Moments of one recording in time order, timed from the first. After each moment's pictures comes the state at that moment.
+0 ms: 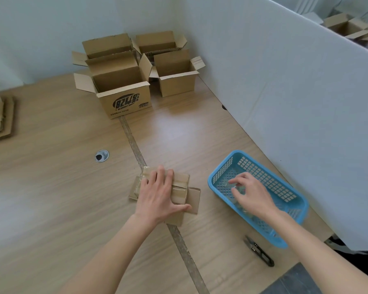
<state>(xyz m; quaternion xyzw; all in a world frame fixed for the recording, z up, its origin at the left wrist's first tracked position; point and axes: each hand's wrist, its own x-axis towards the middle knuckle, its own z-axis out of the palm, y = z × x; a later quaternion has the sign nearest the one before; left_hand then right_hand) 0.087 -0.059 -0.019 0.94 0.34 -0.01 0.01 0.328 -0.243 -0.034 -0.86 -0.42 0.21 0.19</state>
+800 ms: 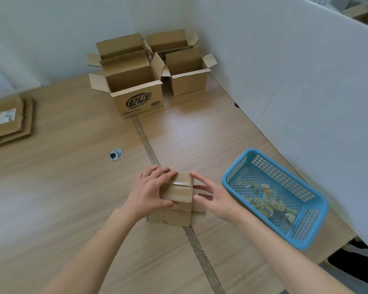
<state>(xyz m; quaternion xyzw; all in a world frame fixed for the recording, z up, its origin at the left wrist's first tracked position) 0.037 -0.004 -0.015 0.95 0.27 0.02 0.18 0.226 -0.169 -0.044 -0.64 -0.40 0.47 0.46</state>
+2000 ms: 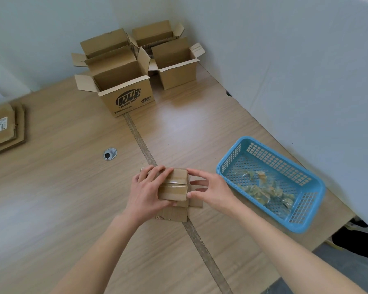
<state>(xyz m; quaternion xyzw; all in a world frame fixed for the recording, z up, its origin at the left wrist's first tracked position) 0.037 -0.029 -0.024 0.95 0.28 0.04 0.13 0.226 -0.175 -0.042 -0.68 -0.36 0.43 0.47</state>
